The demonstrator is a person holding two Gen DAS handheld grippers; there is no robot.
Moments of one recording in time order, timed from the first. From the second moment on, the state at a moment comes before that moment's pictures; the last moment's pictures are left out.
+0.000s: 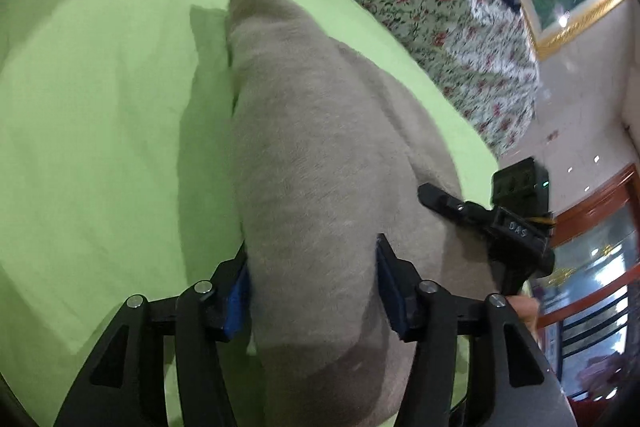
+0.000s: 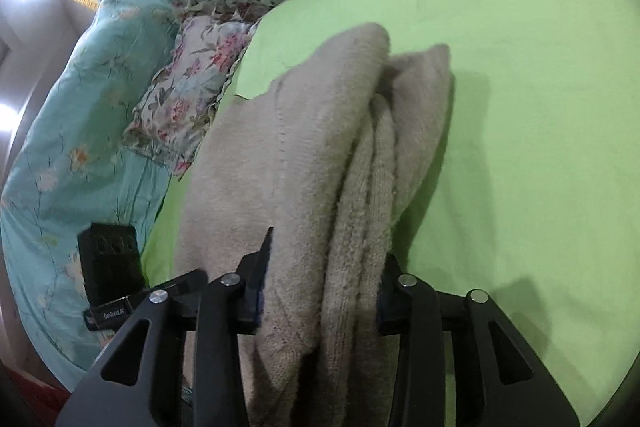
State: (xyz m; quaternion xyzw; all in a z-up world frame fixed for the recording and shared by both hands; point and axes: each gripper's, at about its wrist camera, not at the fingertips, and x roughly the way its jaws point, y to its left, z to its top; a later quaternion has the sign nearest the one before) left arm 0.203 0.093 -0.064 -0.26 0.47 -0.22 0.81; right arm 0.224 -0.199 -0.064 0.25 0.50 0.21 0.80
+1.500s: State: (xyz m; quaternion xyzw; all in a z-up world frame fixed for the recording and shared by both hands) left arm 0.186 0.082 -0.008 -0.17 0.44 -0.15 0.87; right arm 0.213 -0.231 0.012 0.20 0.44 0.09 0.87
